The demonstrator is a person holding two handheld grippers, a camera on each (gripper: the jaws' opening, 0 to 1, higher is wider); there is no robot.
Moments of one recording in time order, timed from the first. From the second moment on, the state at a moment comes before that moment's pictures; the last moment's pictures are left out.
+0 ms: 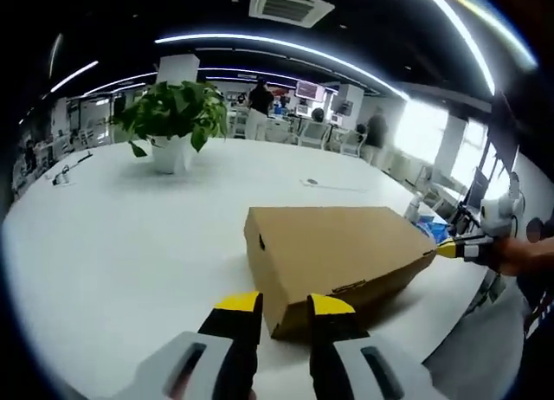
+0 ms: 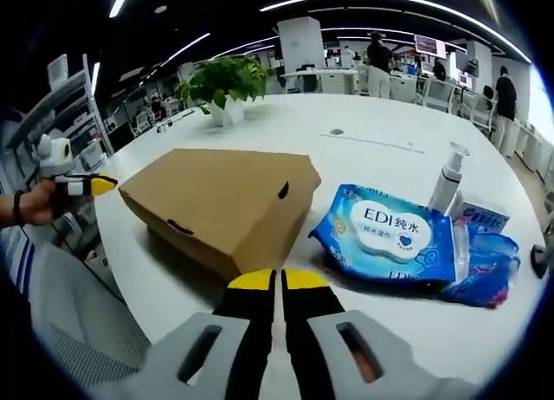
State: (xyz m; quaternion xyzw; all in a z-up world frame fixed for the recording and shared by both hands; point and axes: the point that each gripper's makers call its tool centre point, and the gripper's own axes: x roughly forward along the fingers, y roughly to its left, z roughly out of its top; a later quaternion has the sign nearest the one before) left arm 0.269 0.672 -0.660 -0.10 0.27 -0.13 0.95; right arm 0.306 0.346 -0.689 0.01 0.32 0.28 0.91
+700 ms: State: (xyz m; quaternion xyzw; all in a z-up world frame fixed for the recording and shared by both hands) left arm 0.283 0.654 -0.684 -0.17 0.32 -0.15 0.92; right arm 0.310 0.389 -0.682 0.11 0.32 0.30 0.89
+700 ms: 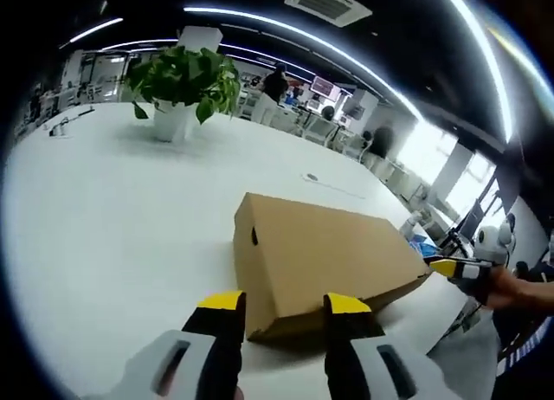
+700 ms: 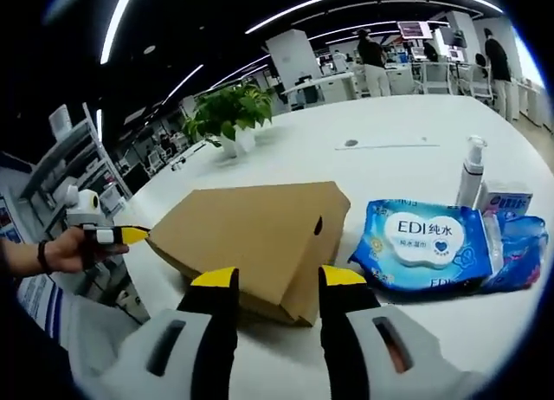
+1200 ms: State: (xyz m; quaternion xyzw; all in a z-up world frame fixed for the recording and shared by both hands) left arm 0.285 0.645 -0.697 -0.16 0.34 -0.17 0.91; right arm 0.303 0.393 -0.701 0.15 0.34 0.29 0.88
